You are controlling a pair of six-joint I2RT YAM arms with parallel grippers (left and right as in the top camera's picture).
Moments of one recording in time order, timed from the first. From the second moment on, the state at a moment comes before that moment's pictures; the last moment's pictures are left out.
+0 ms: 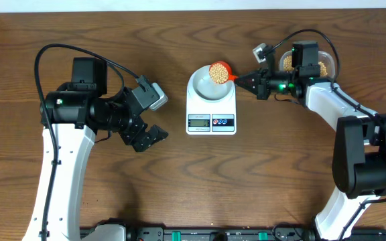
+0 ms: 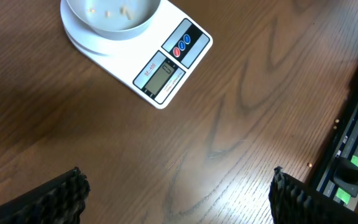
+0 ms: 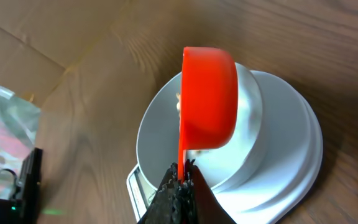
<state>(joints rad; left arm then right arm) -0.03 1.35 1.33 -1.27 0.59 0.85 0.11 1.96 1.19 -0.07 -1.08 -0.13</state>
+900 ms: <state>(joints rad) -0.03 1.35 1.33 -1.27 0.59 0.85 0.13 1.96 1.19 -0.07 -1.04 -0.20</state>
